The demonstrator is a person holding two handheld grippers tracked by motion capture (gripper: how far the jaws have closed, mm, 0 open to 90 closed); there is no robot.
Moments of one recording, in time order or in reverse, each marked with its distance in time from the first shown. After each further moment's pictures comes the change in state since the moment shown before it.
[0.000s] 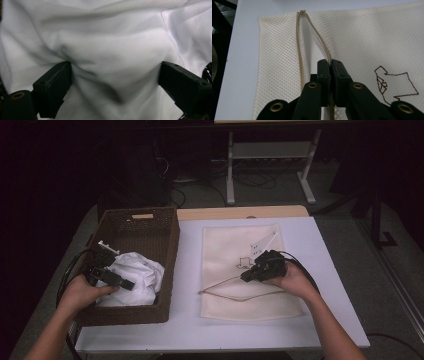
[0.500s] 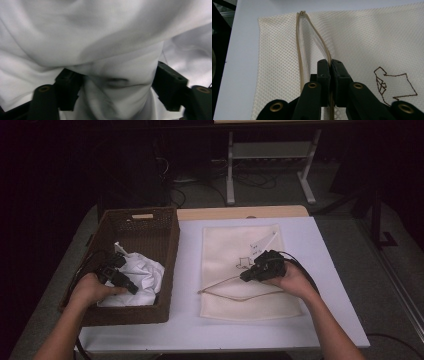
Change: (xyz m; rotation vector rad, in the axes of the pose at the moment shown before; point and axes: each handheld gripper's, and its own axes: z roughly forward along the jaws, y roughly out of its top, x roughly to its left) left arm -0.001 0.012 0.024 0.140 0.025 0.001; right arm 0.001 0.001 0.000 -0.008 -0.009 -0.004
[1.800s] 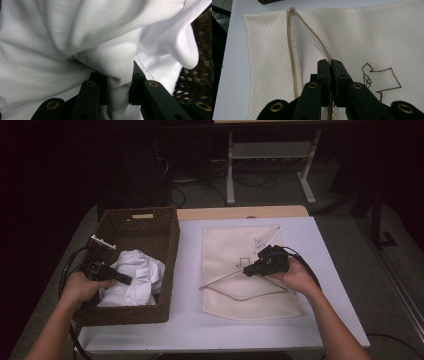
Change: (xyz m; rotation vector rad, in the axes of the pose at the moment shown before) left arm 0.022 -0.013 -0.028 -0.214 -0.261 -0.065; right arm -0.012 -0.002 -0.012 -0.016 -0.018 0.054
